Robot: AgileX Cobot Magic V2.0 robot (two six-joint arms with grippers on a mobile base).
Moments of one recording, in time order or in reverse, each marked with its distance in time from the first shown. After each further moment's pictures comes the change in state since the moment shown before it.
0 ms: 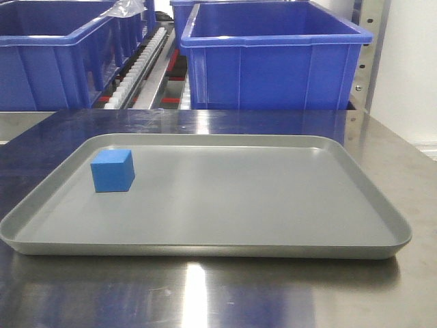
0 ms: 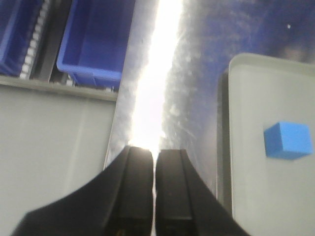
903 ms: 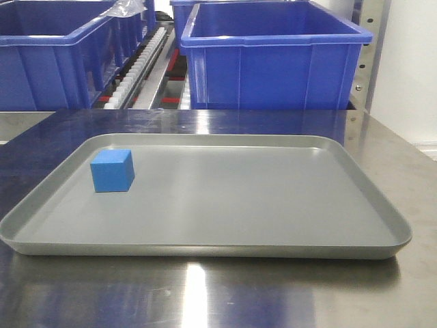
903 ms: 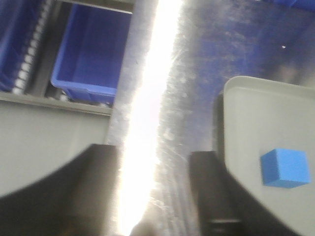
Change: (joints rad) left arm 0.000 0.073 -0.002 -0.025 -0.126 0.004; right arm 0.000 0.000 0.000 0.000 -0.004 0.000
